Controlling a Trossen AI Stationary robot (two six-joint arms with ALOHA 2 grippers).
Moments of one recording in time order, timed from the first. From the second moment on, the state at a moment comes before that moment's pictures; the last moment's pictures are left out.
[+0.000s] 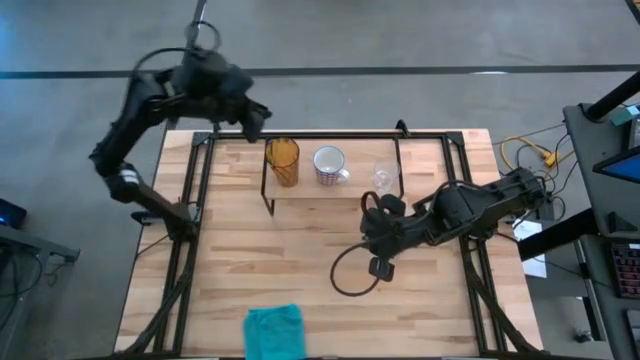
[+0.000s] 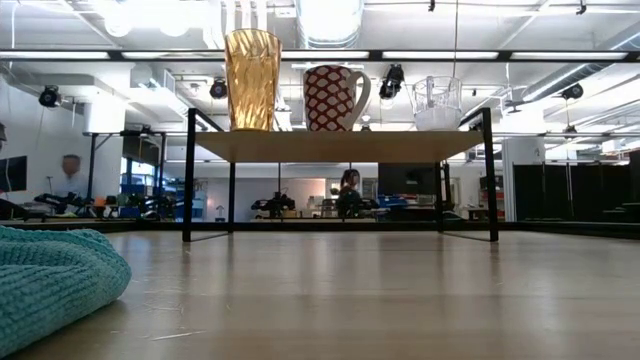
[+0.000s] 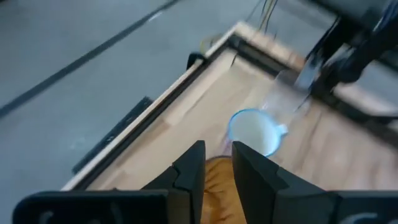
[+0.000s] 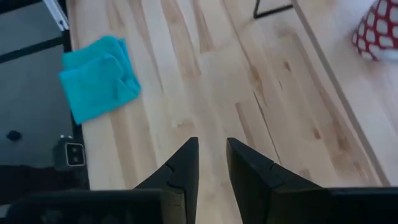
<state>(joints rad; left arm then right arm) 0.46 1.47 2.17 -1.31 -0.03 -0.21 0.40 1.64 1.85 -1.22 0.25 0.62</state>
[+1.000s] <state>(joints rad) 0.15 0.99 1.80 -1.18 -0.23 -0.36 0.85 1.27 1.78 -1.10 0.77 0.64</state>
